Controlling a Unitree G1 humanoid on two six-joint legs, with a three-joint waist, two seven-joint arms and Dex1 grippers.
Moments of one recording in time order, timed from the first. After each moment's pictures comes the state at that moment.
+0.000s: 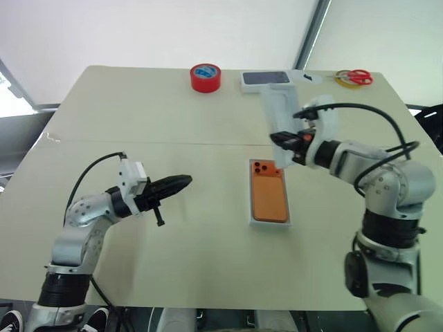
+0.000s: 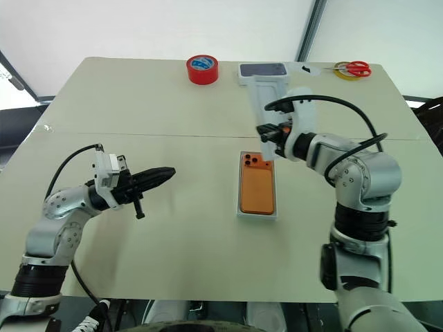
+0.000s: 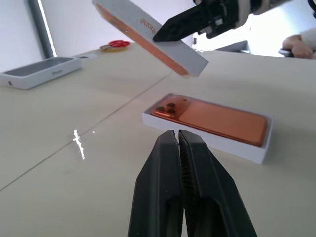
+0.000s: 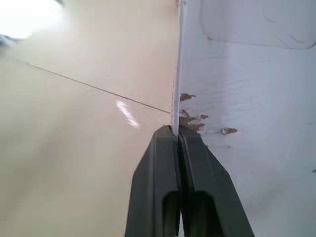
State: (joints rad) left arm -0.19 0.51 0.09 -0.16 -0.51 0.13 -1.00; right arm -0.71 -0.27 -0.32 -0.30 0.61 1.33 0.38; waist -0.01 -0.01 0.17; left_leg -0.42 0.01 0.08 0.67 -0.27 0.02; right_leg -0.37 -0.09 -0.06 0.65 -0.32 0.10
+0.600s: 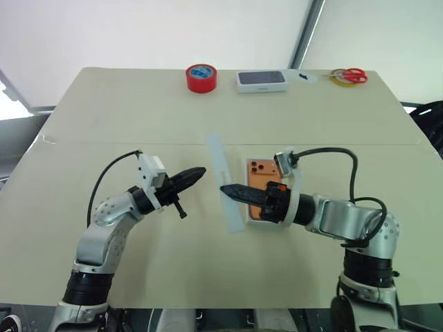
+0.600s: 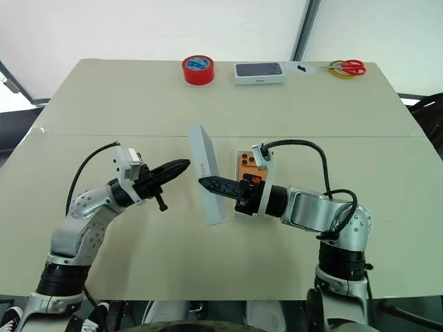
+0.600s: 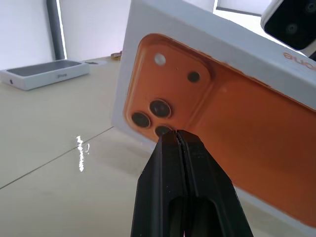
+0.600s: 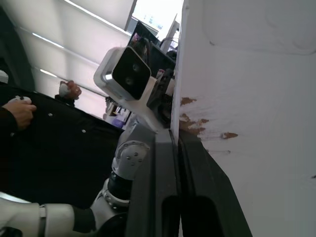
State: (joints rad) left arm -0.20 0.42 0.02 -0.21 -0.50 0.22 -0.85; right arm -0.37 -0.29 -0.16 -0.29 1.91 1.29 -0.24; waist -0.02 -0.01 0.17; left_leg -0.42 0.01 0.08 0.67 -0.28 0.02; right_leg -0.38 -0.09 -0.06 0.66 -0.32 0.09
